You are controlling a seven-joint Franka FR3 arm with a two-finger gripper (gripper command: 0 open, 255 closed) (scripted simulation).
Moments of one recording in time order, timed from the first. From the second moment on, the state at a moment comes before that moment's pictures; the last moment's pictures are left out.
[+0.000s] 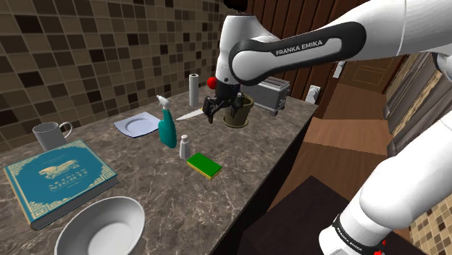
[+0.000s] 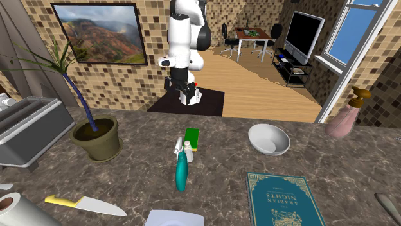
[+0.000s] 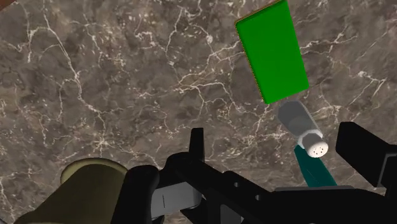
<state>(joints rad) 0.00 -0.18 0.37 -2.12 -0.01 2.08 0.51</state>
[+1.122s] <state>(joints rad) 0.14 0.44 0.41 -1.62 -0.38 2.07 0.82</state>
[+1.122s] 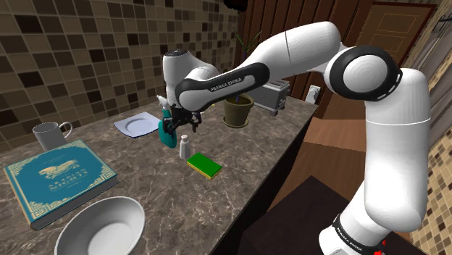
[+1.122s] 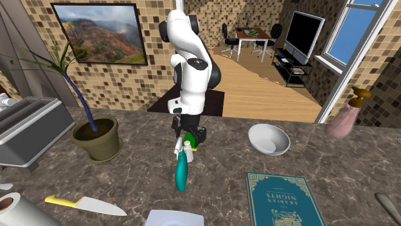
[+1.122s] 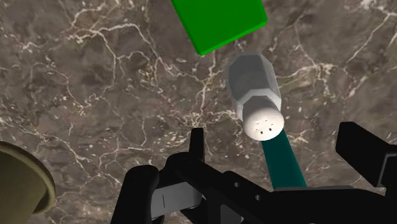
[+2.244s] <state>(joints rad) 0.14 0.48 0.39 -1.64 -0.40 2.12 0.83</state>
